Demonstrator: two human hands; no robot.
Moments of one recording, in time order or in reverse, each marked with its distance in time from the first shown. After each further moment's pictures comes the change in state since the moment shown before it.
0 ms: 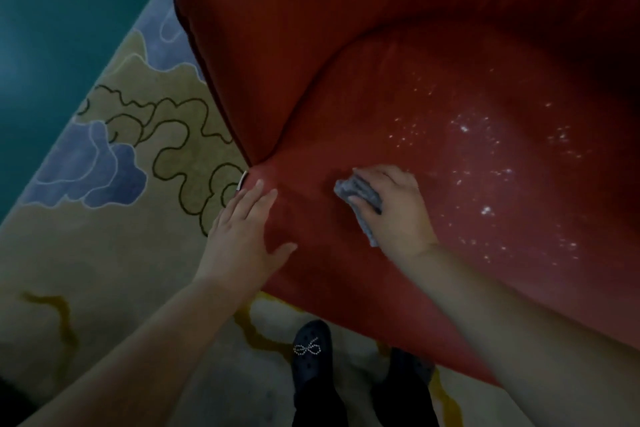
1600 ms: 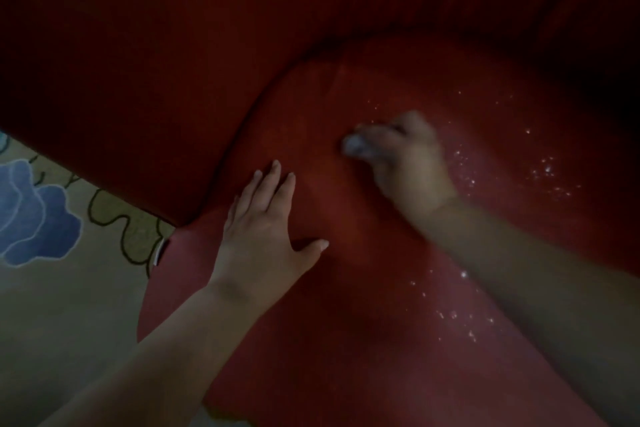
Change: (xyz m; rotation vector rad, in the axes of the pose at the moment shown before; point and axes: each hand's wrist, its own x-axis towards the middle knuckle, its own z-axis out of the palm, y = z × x) left_hand 0.110 0.090 0.031 -0.064 0.042 0.122; right_hand 0.127 0.091 -0.047 -0.135 0.131 -0.142
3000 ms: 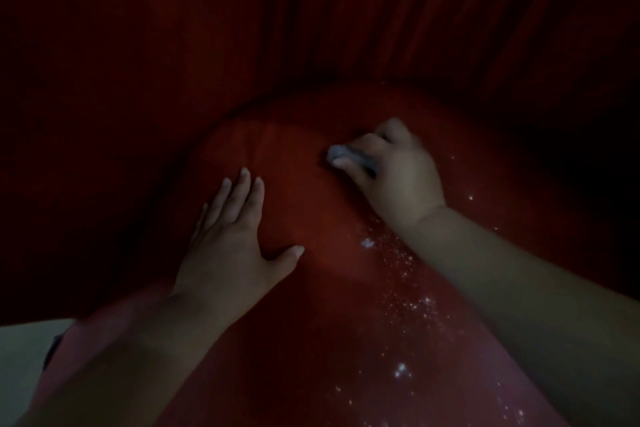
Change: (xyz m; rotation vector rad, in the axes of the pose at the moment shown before) left_hand 0.095 0.059 0.010 0.096 0.001 -0.012; right_hand 0.061 0.077 -0.042 -0.096 0.103 0.031
